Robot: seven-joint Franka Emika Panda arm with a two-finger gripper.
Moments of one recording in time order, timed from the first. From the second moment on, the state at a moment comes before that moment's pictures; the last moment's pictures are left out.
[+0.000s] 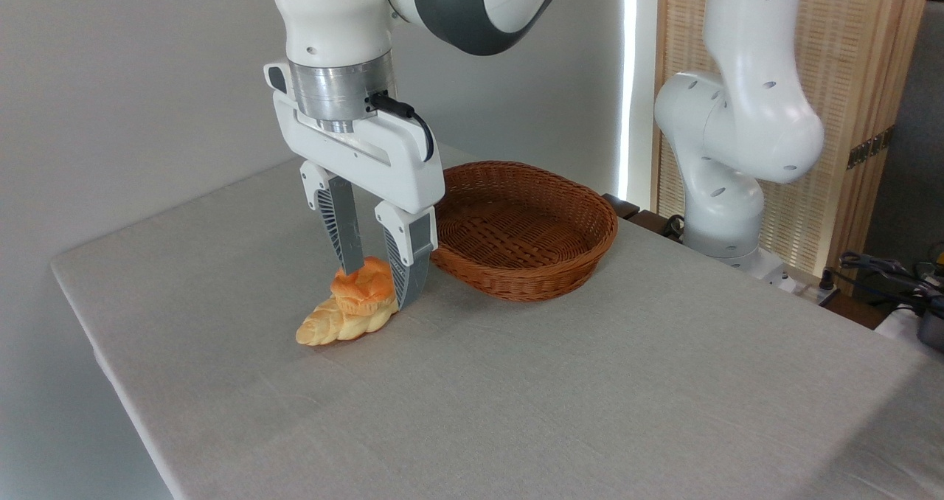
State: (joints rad) arm -0.18 -0.05 0.11 -1.86 -0.07 1.86 0.62
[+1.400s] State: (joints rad) arm -0.18 -0.04 0.10 -1.86 -0.07 1.86 0.62
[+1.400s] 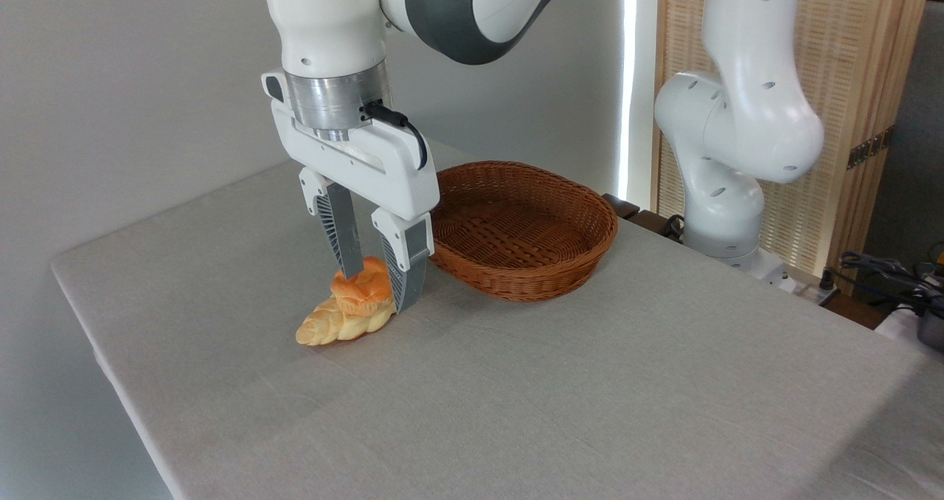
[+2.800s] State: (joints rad) arm -0.21 -0.02 0.09 -1.86 -0.15 1.87 0.62
